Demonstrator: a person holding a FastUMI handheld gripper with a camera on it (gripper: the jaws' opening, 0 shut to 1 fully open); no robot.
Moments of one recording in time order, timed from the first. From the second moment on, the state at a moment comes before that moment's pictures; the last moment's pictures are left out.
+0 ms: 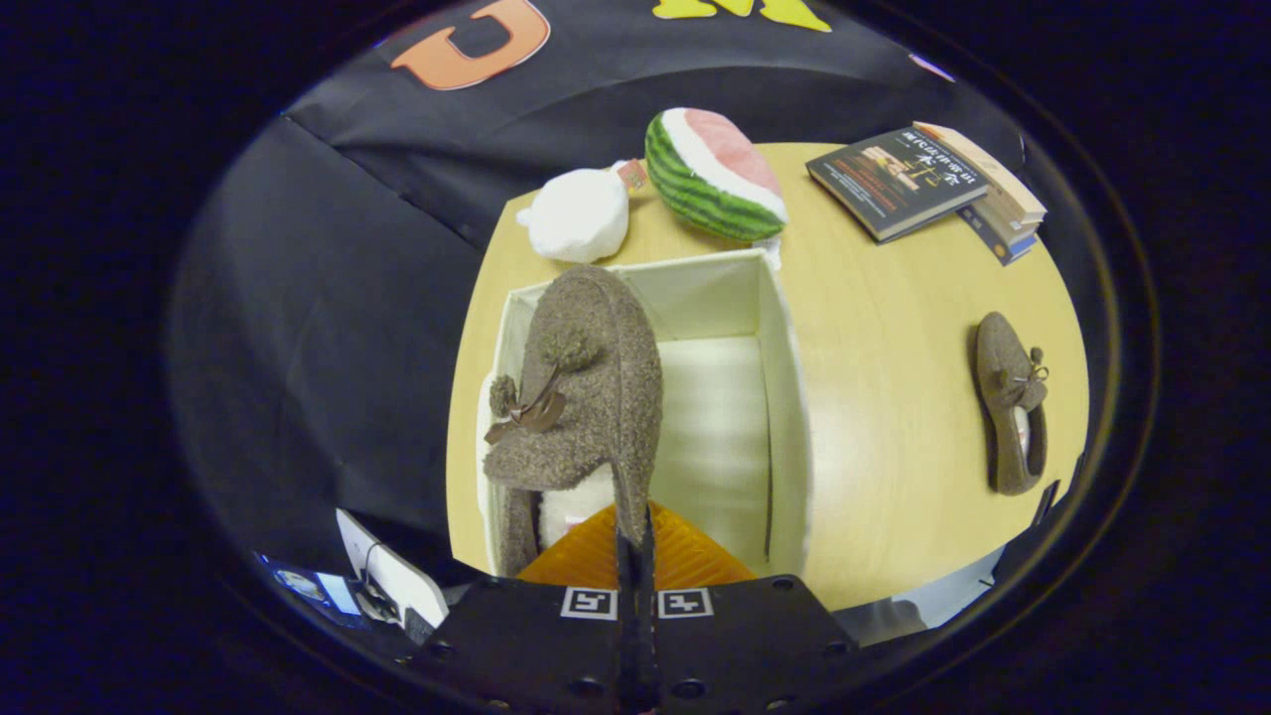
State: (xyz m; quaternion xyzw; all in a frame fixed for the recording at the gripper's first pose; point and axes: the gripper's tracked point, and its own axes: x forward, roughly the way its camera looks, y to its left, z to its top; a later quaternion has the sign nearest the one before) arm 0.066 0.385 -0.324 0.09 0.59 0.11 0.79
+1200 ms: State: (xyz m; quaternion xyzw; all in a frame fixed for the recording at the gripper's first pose) arm 0.088 0.413 -0.414 0.06 0.65 0.10 0.75
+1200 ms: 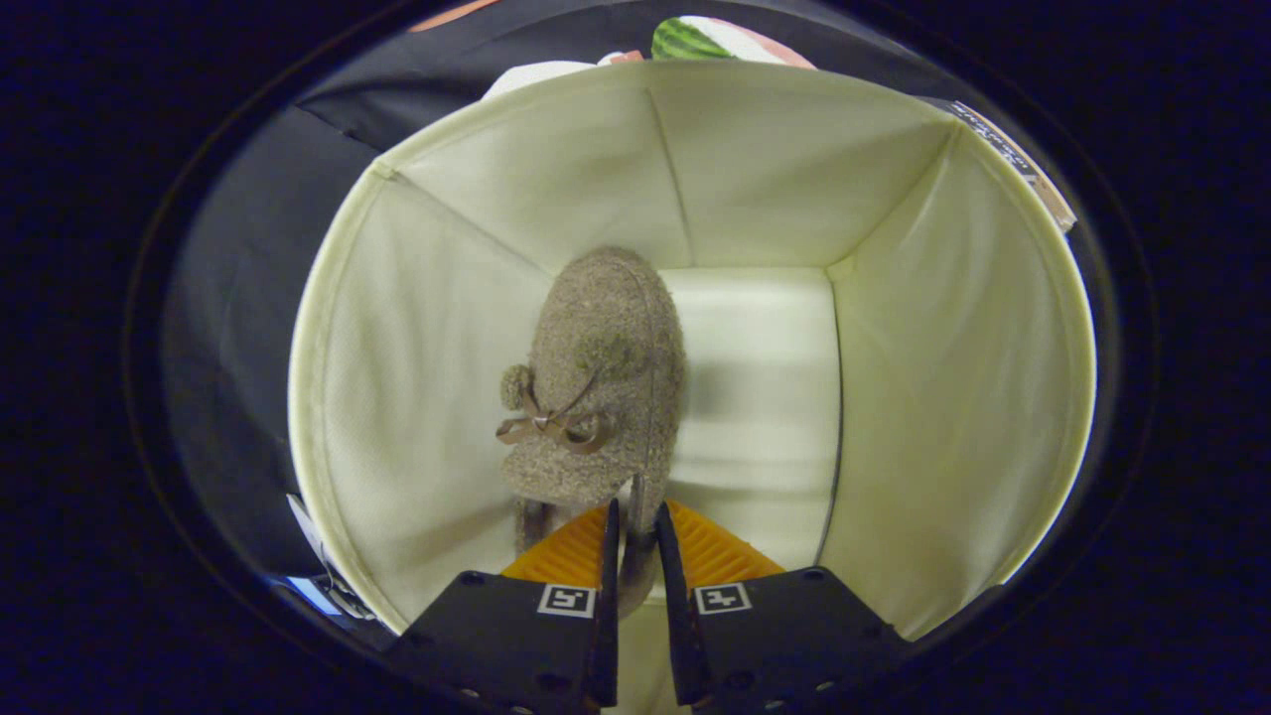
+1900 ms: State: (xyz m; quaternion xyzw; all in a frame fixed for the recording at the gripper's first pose) arm 0.057 0.326 -0.261 0.05 0.57 0.24 0.78
